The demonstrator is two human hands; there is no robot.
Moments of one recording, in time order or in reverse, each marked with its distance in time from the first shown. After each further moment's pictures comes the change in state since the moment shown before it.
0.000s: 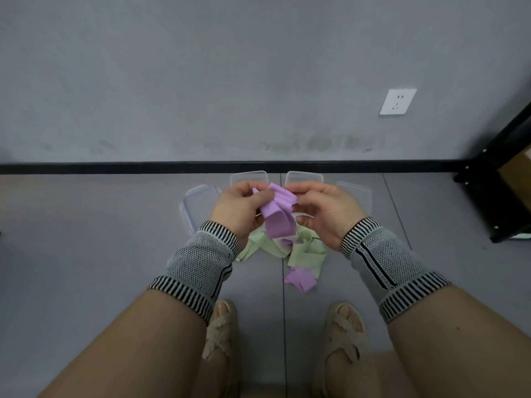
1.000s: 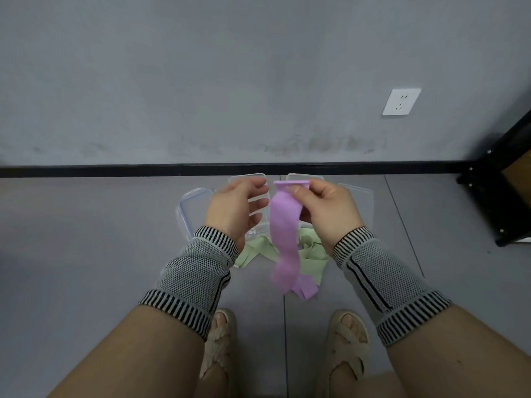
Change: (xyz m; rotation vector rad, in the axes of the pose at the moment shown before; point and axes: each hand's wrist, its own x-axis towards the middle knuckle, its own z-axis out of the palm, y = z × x) left_hand 0.022 0.006 0.001 -0.046 0.111 -0.029; right_hand 0.015 0.000 0.013 -0.293 0.208 -0.228
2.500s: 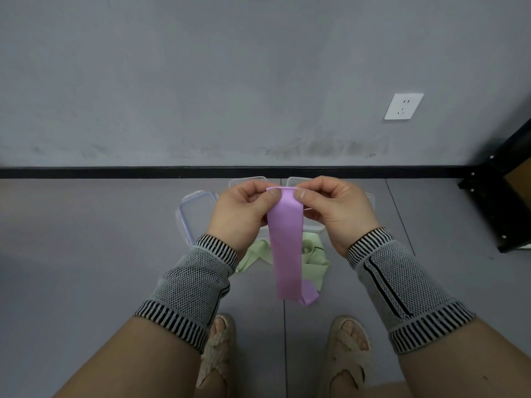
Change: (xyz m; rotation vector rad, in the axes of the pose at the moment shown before) left_hand -0.004 0.000 0.001 0.107 -0.198 0.250; right_hand 0.005 -0.012 -0.012 0.062 -0.063 -0.005
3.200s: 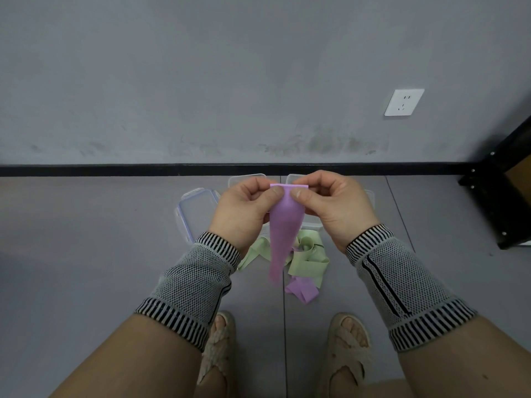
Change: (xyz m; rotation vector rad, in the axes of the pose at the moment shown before) left_hand 0.000 -0.001 0.003 0.014 -0.032 -0.018; right_hand 0.000 0.000 -0.001 -0.098 -0.009 -0.051
